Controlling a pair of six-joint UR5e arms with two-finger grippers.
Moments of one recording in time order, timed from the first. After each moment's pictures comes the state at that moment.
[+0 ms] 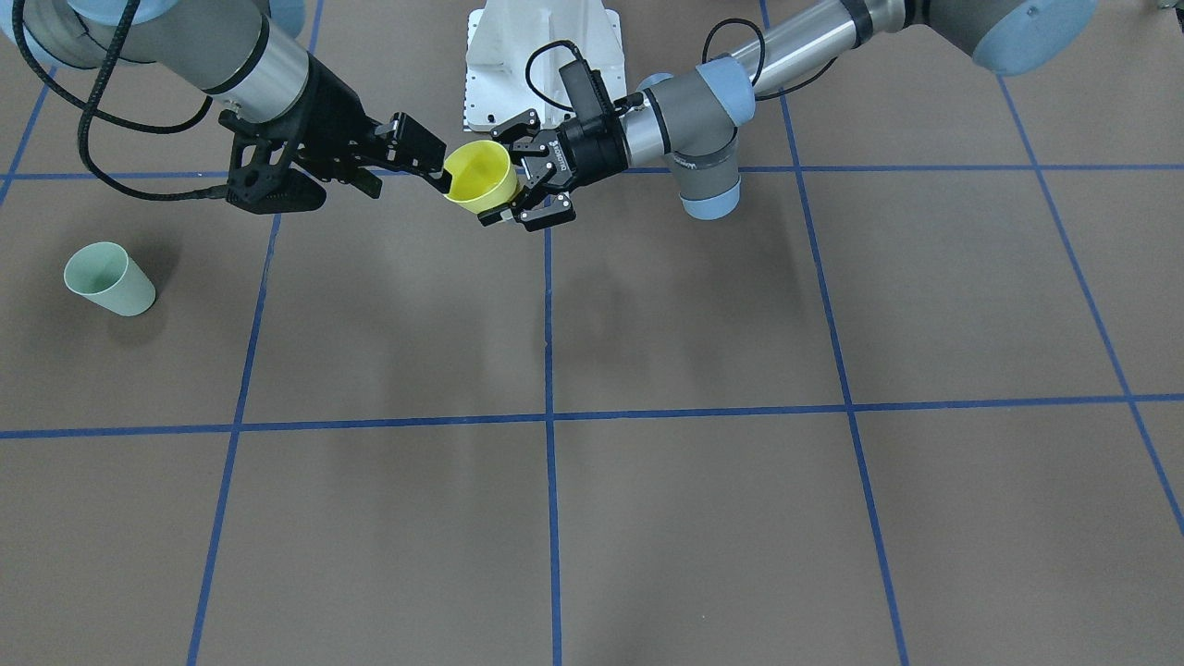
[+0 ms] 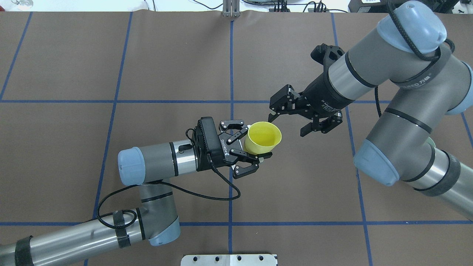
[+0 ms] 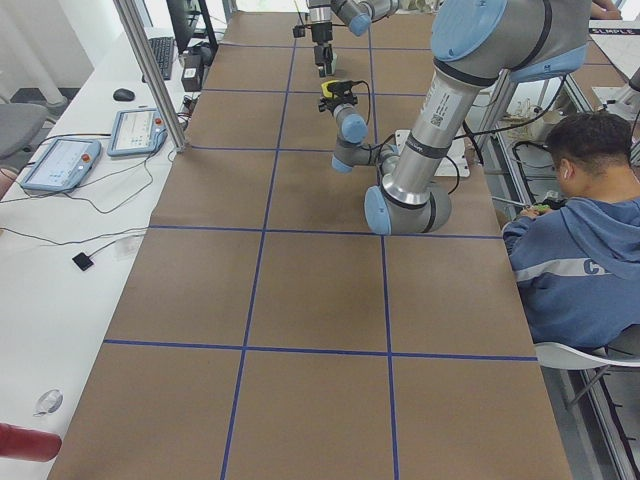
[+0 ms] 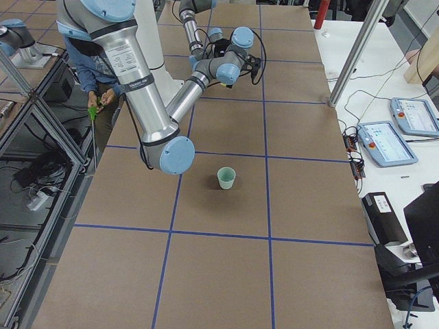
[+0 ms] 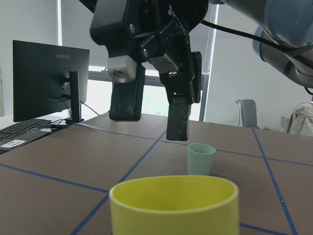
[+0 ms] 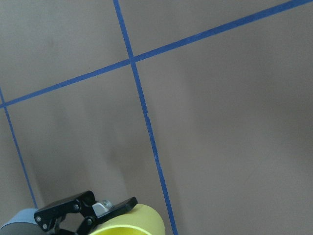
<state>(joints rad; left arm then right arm) -0.36 -2.26 -1.30 -3.27 -1.62 -0.30 0.77 -1.11 1.96 -1.37 2.38 1.46</state>
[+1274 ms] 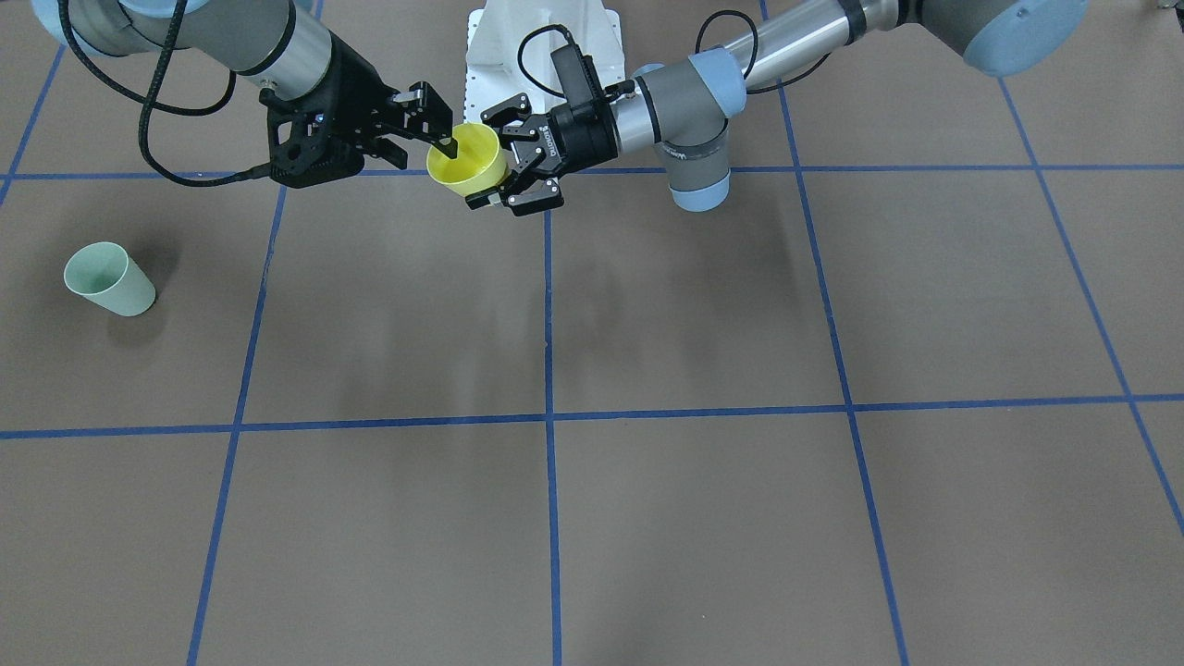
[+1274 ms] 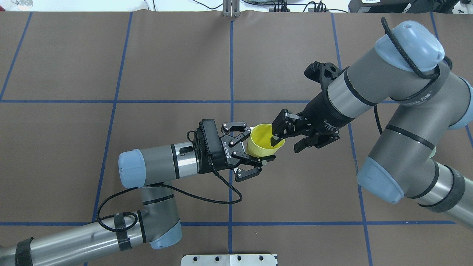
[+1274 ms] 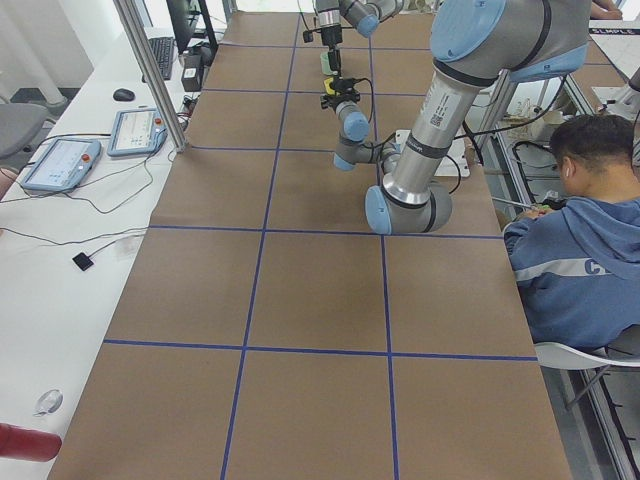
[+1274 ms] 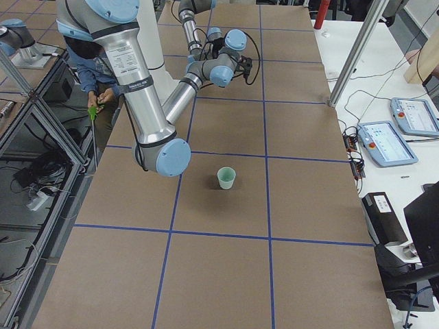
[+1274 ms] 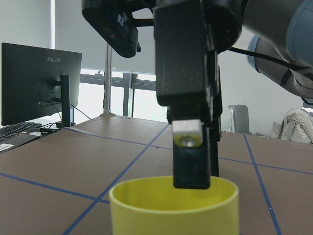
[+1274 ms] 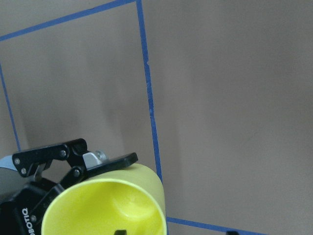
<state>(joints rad) -0.35 -2.26 -1.32 -3.27 -1.62 -0.31 0.72 -1.15 2.00 -1.37 2.40 1.36</state>
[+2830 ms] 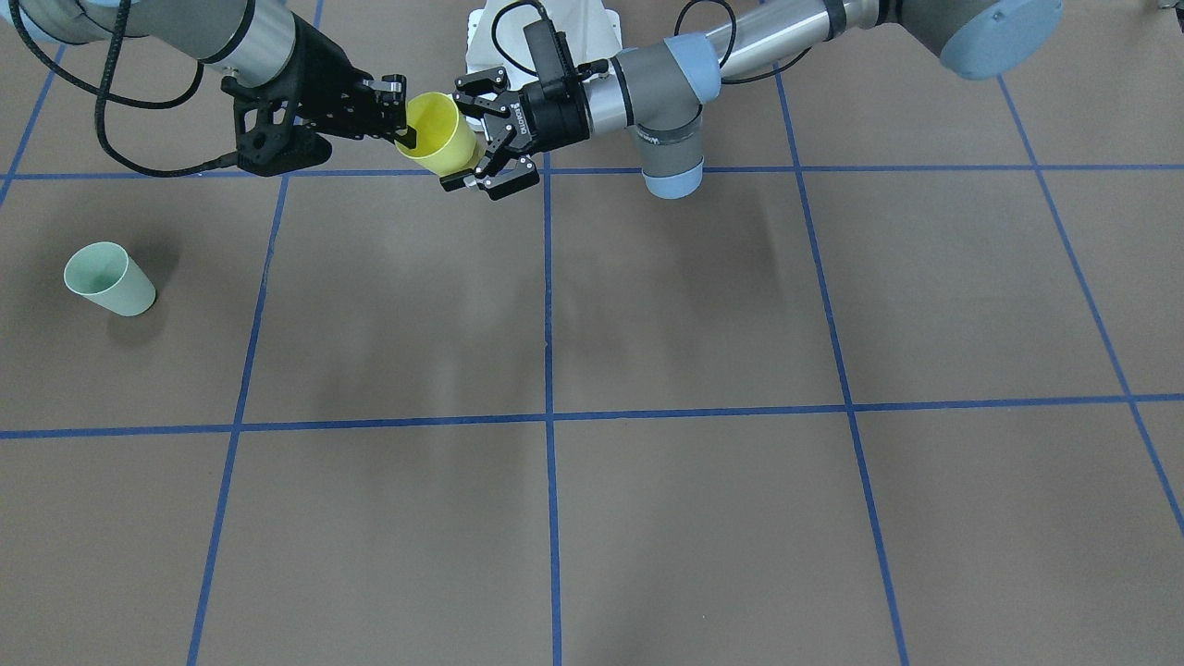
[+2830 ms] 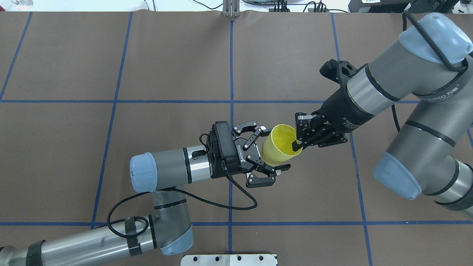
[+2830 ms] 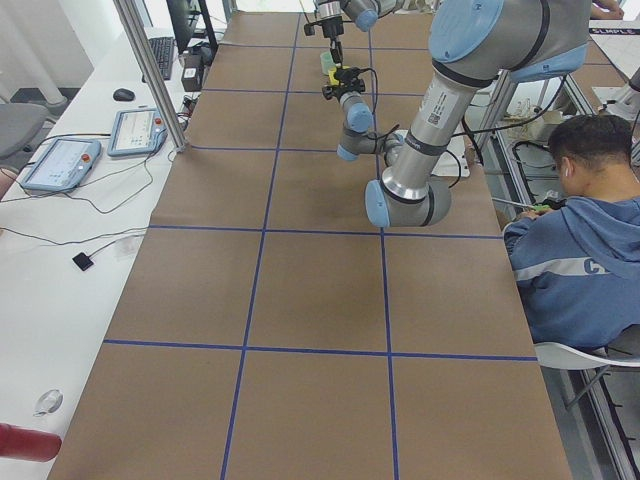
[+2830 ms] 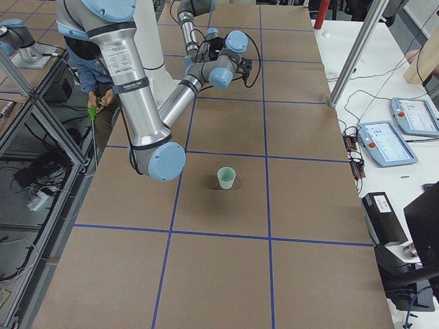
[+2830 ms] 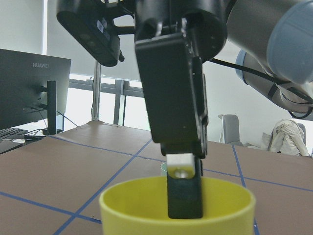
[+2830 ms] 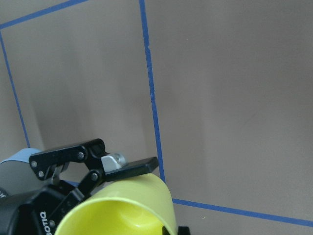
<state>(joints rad) -0.33 -2.31 -1.32 -3.26 -1.60 -0.31 0.79 -1.21 2.04 -1.36 2.50 1.36</state>
